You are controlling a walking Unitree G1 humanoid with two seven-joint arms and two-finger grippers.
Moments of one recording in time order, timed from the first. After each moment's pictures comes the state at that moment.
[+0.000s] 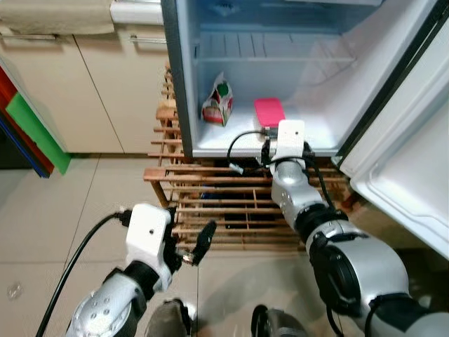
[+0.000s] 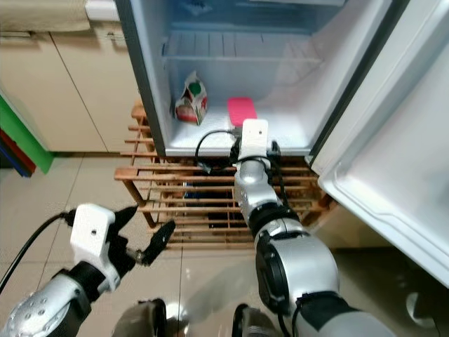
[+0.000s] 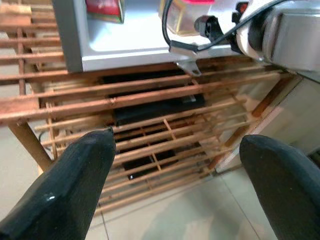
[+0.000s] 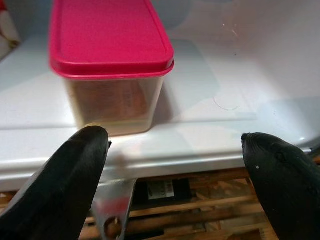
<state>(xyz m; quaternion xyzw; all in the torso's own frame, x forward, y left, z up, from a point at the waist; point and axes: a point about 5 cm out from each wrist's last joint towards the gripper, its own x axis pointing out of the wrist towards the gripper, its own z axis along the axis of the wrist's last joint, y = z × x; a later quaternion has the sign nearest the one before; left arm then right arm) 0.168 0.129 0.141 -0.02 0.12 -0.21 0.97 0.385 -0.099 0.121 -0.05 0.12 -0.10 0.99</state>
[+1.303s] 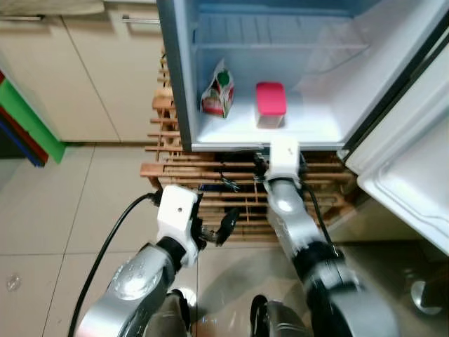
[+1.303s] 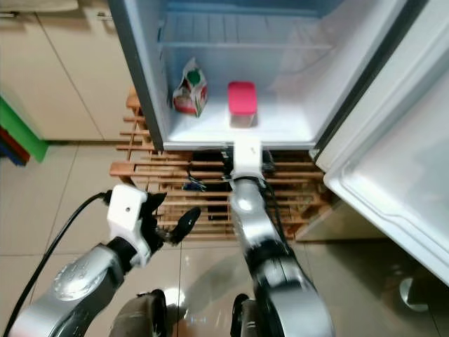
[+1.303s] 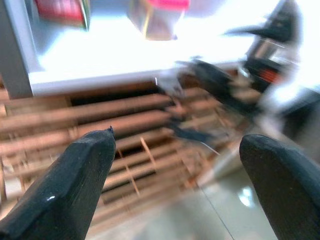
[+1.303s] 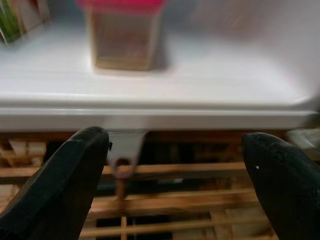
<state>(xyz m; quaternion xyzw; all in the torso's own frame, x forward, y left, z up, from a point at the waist) 0.234 0.100 0.133 -0.05 0.10 -0.24 0.96 0.328 -0.096 0.092 -0.03 0.04 -0.04 1.00</state>
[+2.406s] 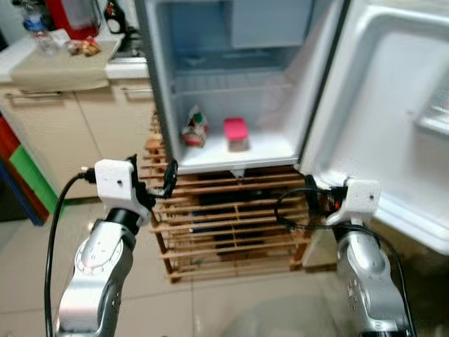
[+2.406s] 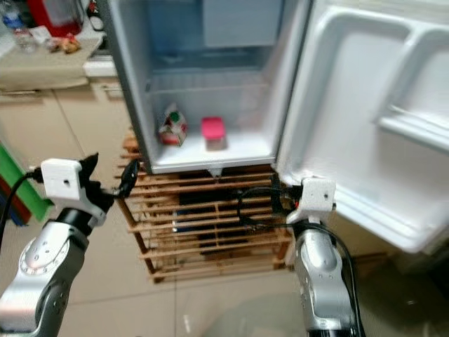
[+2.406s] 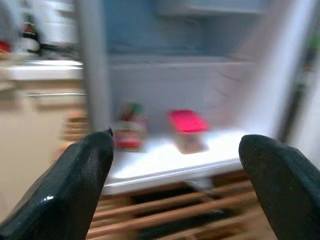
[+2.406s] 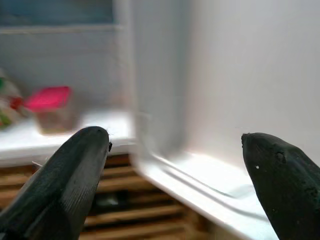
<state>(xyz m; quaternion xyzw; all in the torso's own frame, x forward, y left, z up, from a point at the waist) 0.256 0.151 0.139 -0.04 -0.02 -0.10 0.99 0.271 -0.184 0.102 -0.01 0.01 -0.02 1.00</state>
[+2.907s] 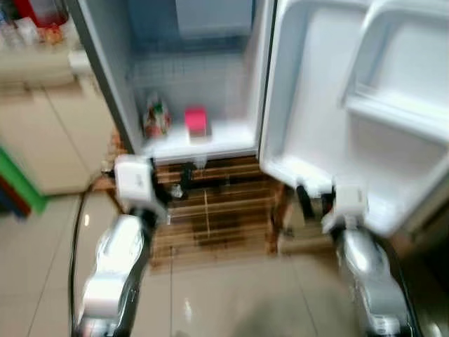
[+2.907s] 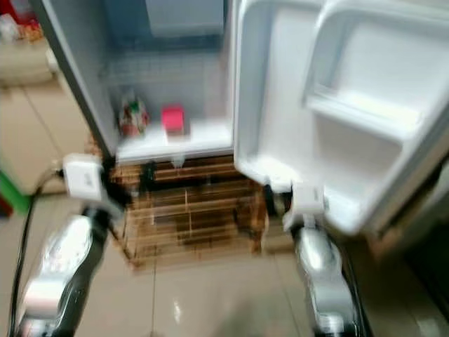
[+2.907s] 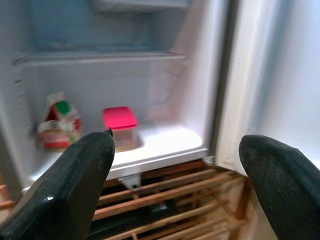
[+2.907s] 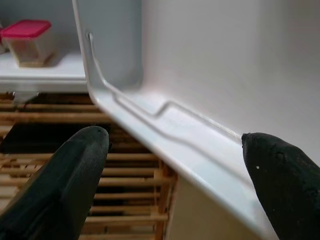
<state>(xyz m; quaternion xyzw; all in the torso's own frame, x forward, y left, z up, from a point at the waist) 0.262 0.133 0.140 -0.02 -0.04 -0.13 0.99 0.258 -0.180 0.079 -0.03 0.08 0.03 1.00</state>
